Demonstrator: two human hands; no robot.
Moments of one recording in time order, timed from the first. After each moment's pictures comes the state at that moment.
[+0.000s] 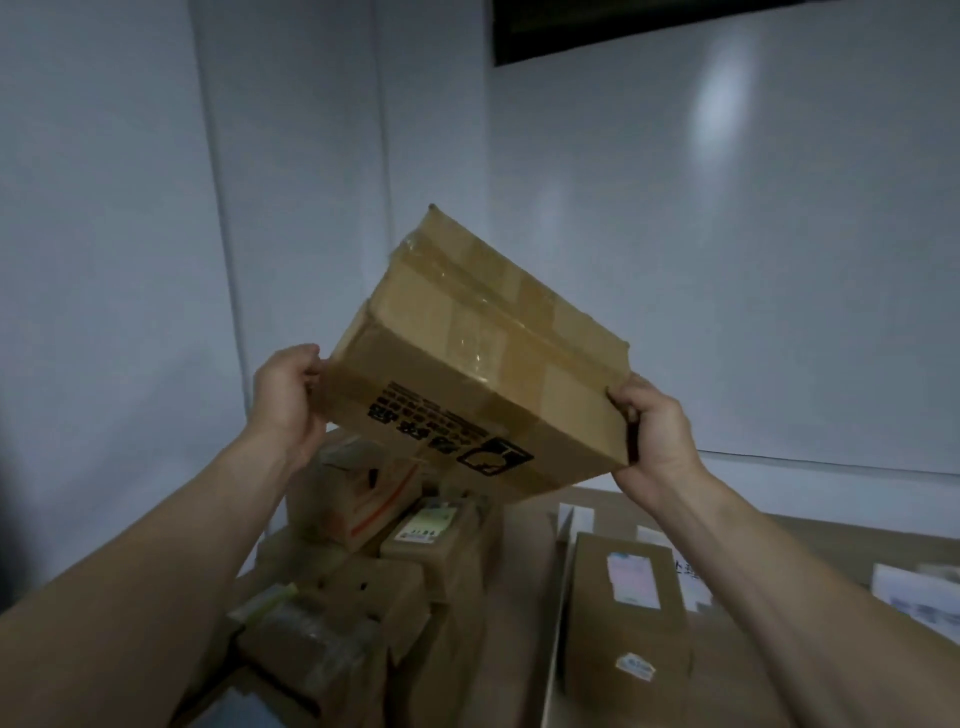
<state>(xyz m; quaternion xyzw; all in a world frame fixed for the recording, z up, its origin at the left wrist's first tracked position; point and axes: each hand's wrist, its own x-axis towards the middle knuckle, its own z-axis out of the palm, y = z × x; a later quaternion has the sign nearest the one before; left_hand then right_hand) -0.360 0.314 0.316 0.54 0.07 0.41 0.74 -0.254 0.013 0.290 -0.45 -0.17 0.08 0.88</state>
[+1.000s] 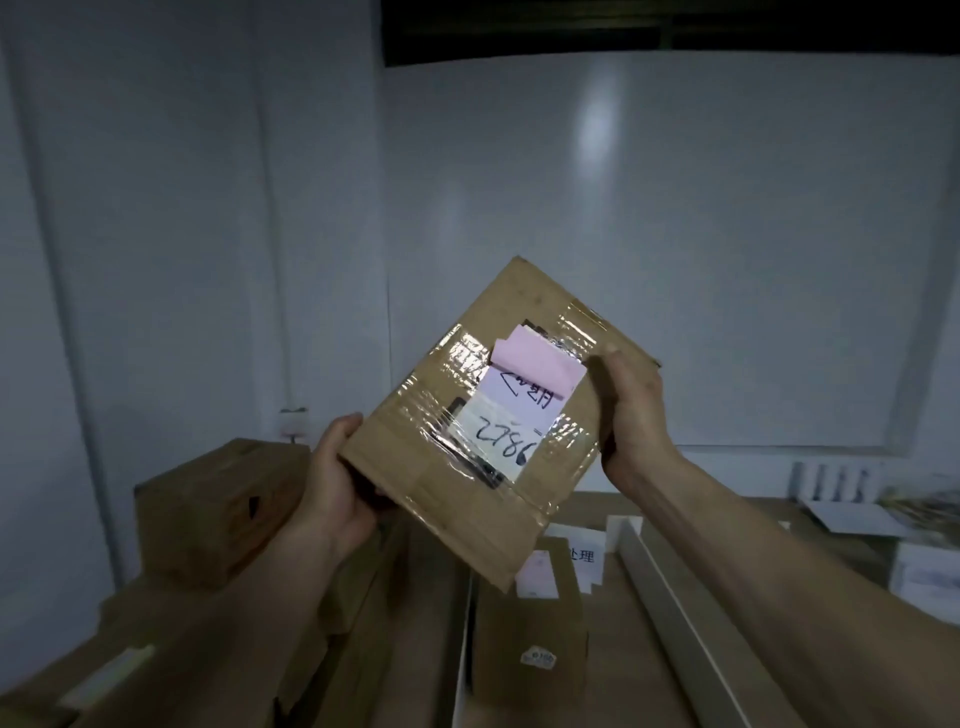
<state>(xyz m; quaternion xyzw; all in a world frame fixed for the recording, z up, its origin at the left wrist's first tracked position) -0.296 0.194 0.253 0.49 0.06 0.16 0.85 -0.212 -0.059 0.297 -0.51 -0.11 -0.11 0.85</state>
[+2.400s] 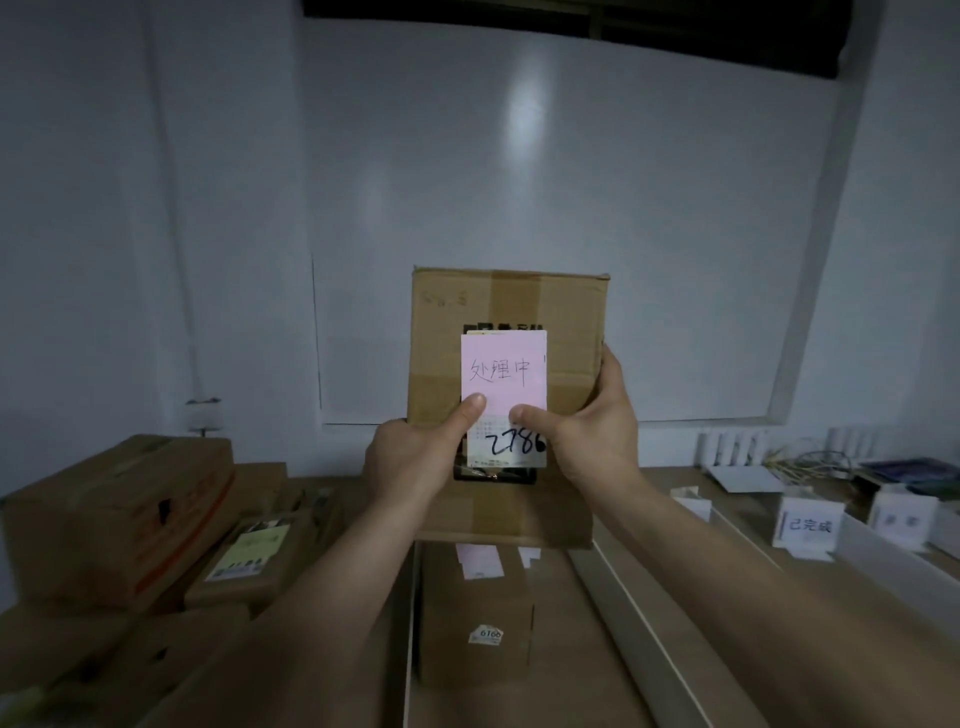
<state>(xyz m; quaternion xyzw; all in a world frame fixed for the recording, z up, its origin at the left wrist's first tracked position) -0.257 0.108 0.251 0.76 0.11 0.24 0.60 -0.253 -0.062 0.269 -0.73 -0.09 -0.31 0.60</state>
